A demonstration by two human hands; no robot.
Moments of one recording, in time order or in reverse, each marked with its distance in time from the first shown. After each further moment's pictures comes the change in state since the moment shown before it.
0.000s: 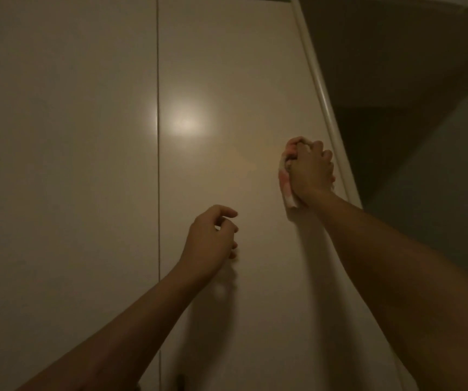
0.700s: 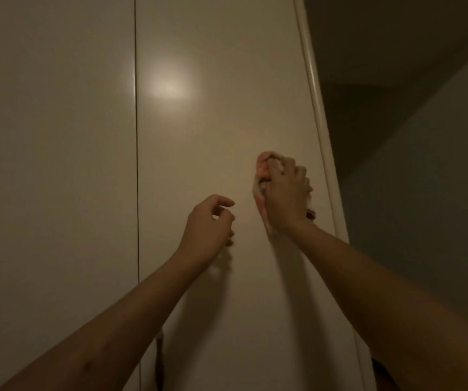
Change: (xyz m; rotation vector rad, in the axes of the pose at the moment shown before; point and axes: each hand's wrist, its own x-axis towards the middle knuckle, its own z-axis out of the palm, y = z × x) left_hand -0.025 -0.017 0.034 -0.110 -0.042 -0.085; right_hand -0.107 0.020 0.008 -0.069 -0.030 -0.171
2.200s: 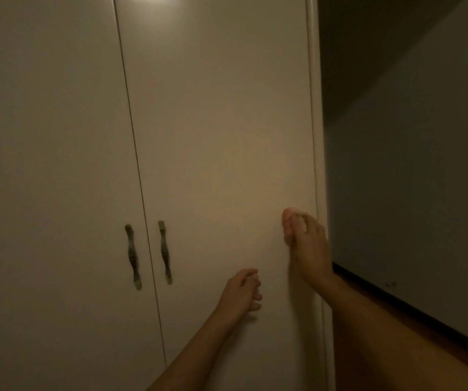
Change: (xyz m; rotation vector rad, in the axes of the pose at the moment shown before) left_hand -0.235 -0.124 0.088 -0.307 -0.286 -0.737; right_hand -0.270 0.103 -0.044 0.048 -0.486 0.082
